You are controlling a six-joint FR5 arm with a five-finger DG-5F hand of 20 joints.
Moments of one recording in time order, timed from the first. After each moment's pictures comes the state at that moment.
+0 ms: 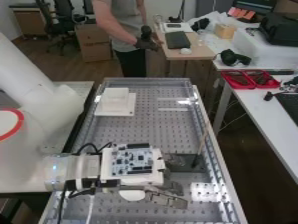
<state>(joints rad) 1.10 -2.27 -1.56 -2.58 -2.13 -0.70</state>
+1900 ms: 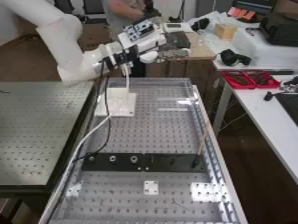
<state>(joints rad) 1.70 -1.92 -1.88 -2.22 -1.74 -0.43</state>
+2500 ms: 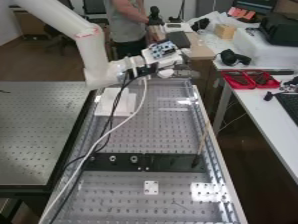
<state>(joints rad) 1.76 -2.12 -1.70 -2.35 -1.65 -0.43</state>
